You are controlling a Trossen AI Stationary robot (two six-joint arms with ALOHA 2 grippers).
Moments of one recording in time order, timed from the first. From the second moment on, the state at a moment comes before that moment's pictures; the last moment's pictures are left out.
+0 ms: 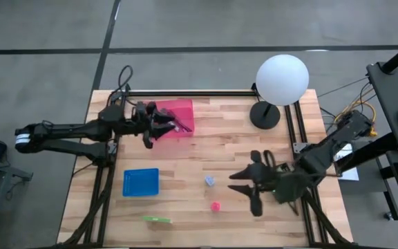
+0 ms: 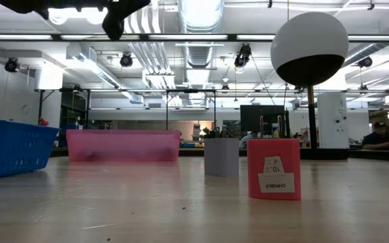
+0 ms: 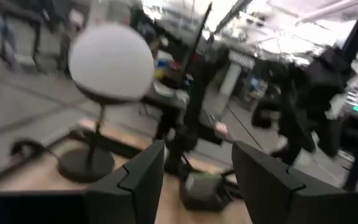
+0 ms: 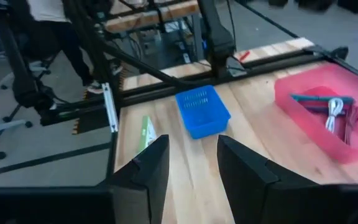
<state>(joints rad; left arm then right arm) 0.16 0.85 0.63 0.37 0.09 -0.37 0.65 1.38 1.32 -0.40 0.65 0.55</state>
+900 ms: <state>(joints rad) -0.39 1.13 1.02 -0.43 0.15 -0.81 0.65 1.30 1.30 -0.55 0.66 0.46</state>
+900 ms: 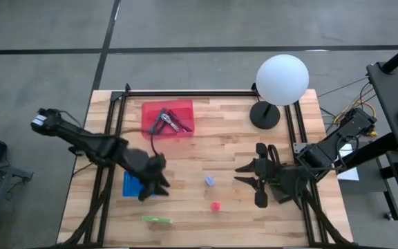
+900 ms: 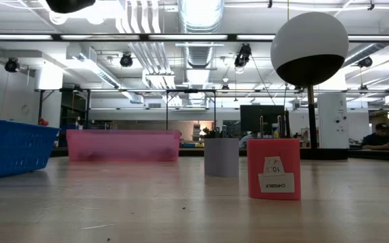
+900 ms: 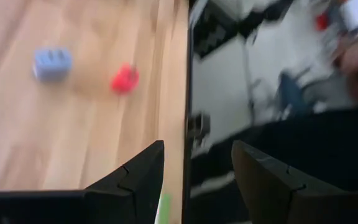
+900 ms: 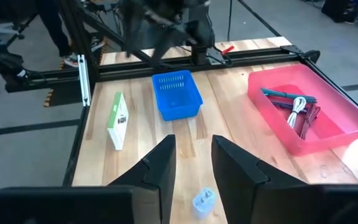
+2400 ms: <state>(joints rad) -0.77 1.62 1.23 -0.85 0.08 -0.75 0.65 1.30 1.30 -0.60 0.66 0.47</state>
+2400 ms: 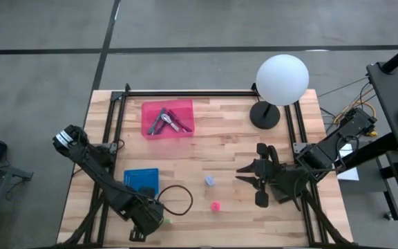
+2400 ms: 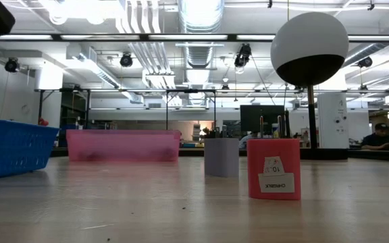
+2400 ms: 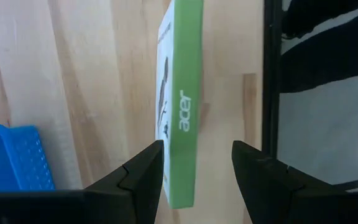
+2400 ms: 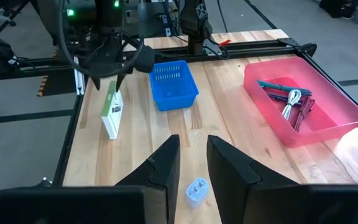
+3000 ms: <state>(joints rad) -0.77 1.74 1.23 -0.86 0.08 -0.74 0.65 1.30 1.30 -0.63 0.66 0.47</state>
